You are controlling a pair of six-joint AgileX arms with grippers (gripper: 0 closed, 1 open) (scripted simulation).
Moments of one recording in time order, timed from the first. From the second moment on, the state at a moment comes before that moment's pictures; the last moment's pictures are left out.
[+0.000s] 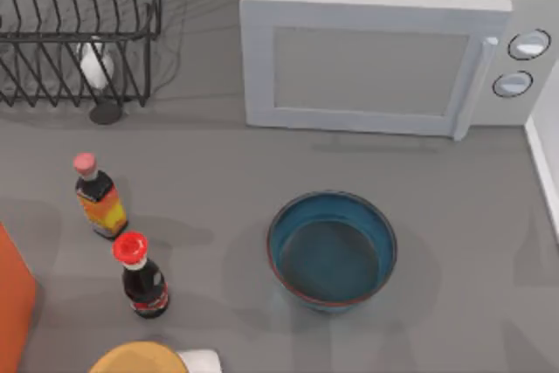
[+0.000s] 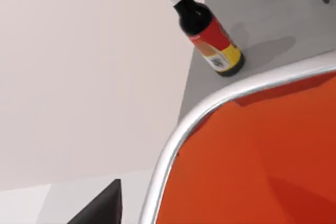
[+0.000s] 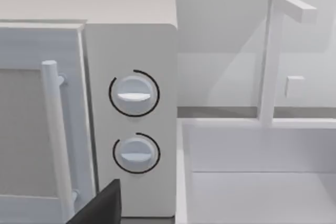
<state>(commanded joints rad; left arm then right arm) 0.06 0.28 0.16 -0.25 0.00 0.31 0.00 0.00 0.00 0.00 0.00 0.00</state>
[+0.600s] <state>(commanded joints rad) 0.00 0.00 0.00 0.00 0.00 0.00 0.00 0.00 0.00 0.00 0.00 0.00</state>
